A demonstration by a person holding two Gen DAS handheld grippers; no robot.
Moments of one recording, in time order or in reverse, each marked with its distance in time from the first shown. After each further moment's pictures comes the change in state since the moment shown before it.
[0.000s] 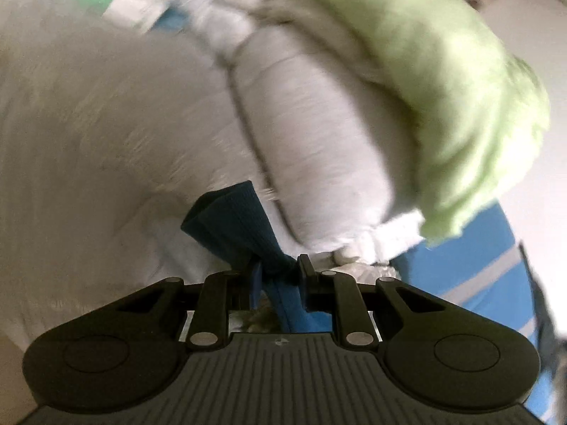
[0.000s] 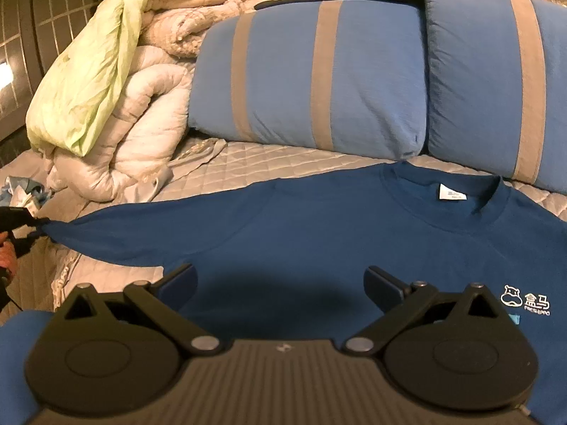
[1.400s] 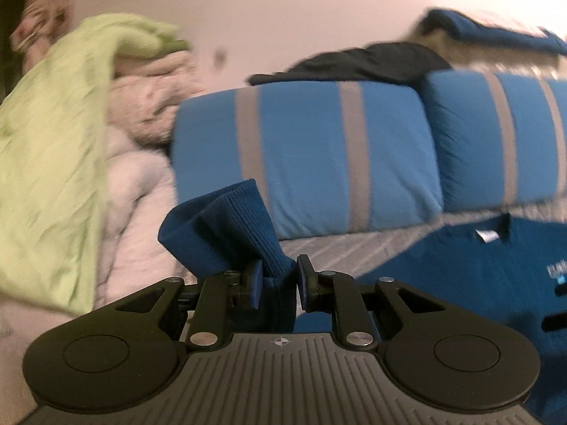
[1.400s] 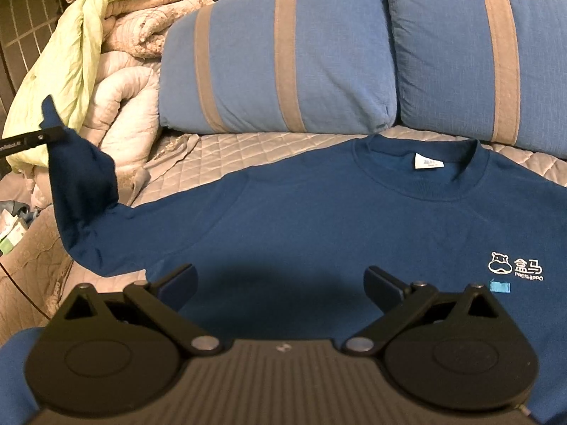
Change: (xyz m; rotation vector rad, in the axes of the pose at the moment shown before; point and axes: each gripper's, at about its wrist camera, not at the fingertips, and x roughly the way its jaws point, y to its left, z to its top) left arm -0.038 -0.278 -0.164 1.227 0.020 -0.263; right arm 0.004 -0.020 -0.001 0.115 0.055 -0.039
